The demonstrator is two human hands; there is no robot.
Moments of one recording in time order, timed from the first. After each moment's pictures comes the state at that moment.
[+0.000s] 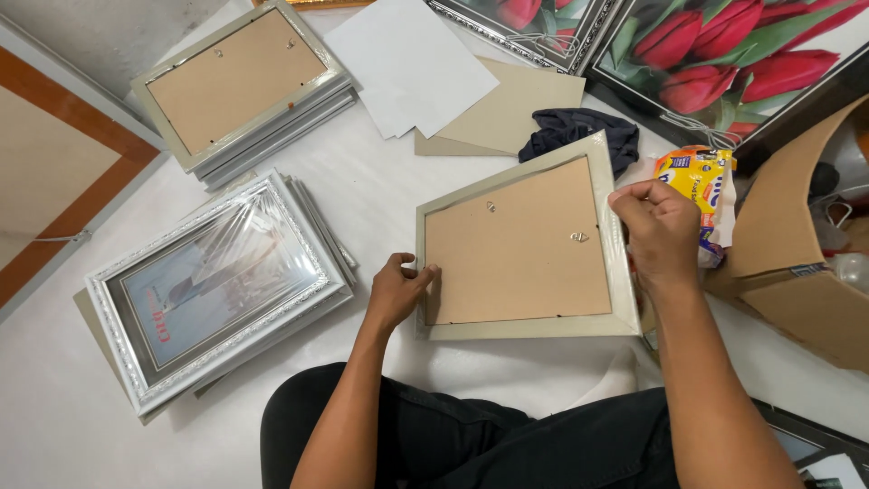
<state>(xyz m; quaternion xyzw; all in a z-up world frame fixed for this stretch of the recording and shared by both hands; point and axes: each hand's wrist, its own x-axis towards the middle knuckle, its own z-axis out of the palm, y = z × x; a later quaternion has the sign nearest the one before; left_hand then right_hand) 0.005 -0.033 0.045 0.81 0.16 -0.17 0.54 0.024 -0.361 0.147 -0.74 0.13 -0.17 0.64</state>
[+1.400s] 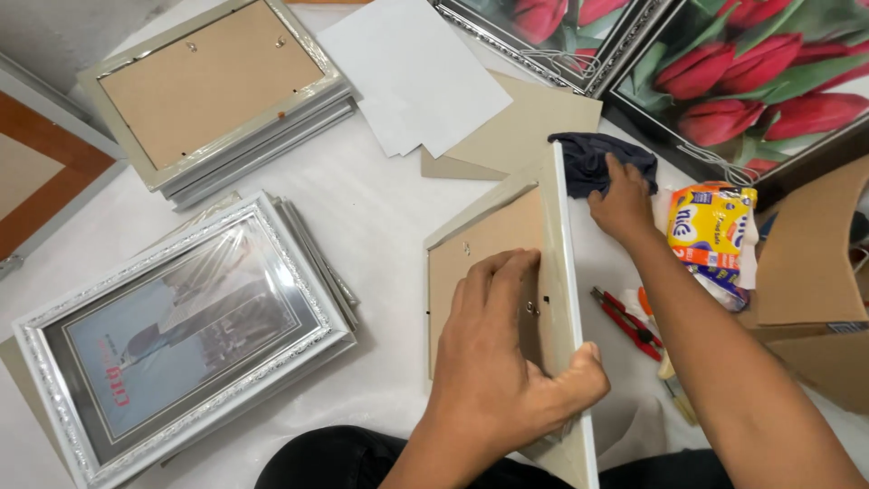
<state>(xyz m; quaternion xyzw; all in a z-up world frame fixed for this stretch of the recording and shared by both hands) -0.027 -0.080 0.236 0.81 -0.11 0.09 0.57 0.215 -0.406 0.010 -0.99 0.06 -0.06 0.13</state>
